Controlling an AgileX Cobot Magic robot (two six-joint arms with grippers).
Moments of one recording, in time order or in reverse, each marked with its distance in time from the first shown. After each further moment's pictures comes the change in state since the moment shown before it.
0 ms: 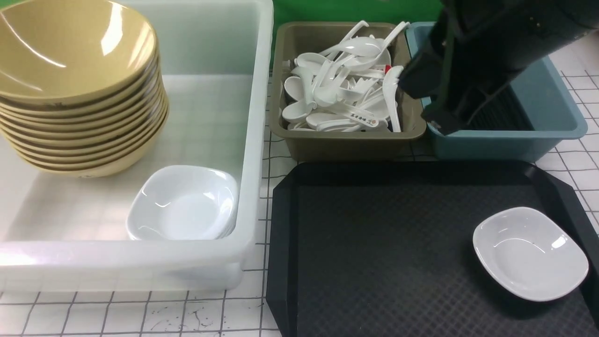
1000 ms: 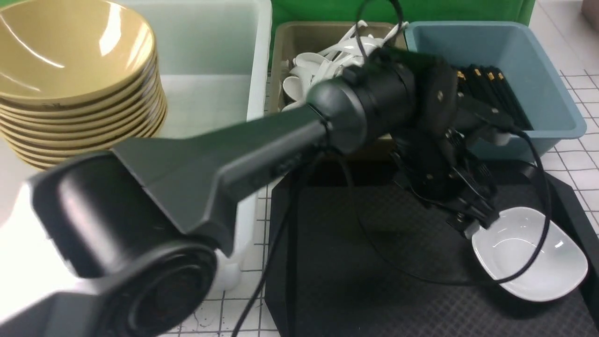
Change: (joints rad) right arm -0.393 -0.579 0.765 -0.108 -0.075 0.276; left arm -1.101 0.628 -0.024 0.175 -0.256 -0.014
